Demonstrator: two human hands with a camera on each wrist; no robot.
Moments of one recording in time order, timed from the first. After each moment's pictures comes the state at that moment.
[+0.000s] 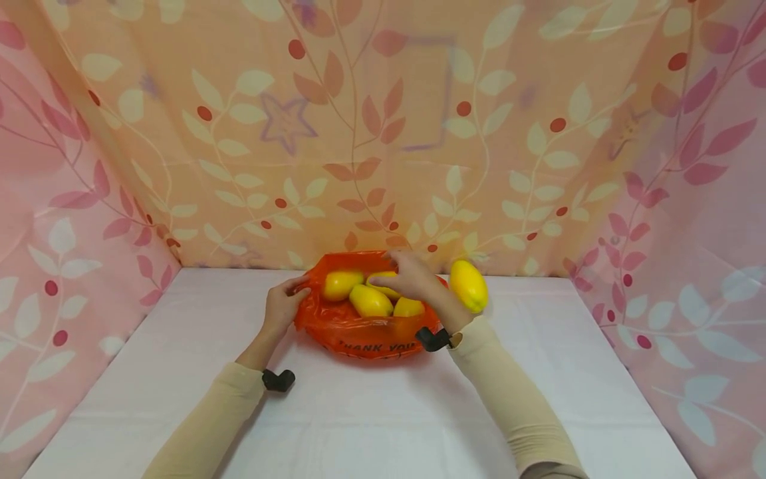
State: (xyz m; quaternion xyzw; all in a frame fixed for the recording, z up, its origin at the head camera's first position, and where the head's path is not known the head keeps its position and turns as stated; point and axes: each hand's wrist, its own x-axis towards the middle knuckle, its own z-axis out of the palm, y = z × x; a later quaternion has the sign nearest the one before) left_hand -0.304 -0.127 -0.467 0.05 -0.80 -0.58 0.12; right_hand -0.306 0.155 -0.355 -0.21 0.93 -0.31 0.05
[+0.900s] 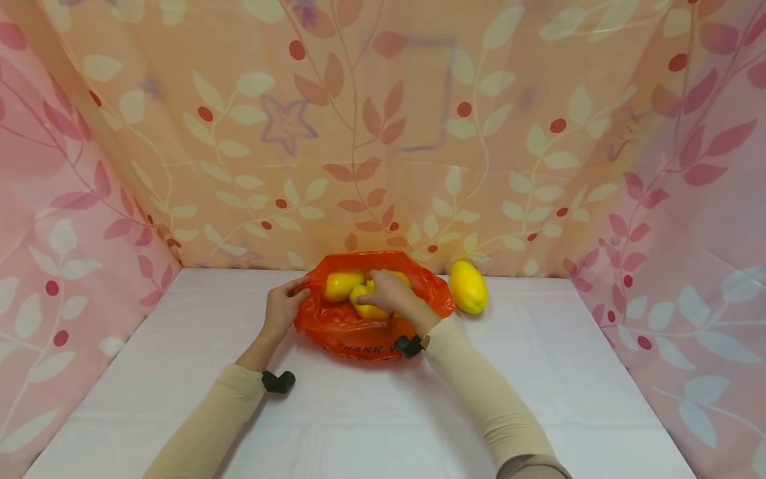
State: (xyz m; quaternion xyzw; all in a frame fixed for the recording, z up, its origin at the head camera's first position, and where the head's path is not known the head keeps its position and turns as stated) left_hand -0.304 -0.126 -0.468 0.03 -0.80 -0.59 0.14; right_hand -0.314 0.111 -0.392 -0.18 0.96 -0.22 0.09
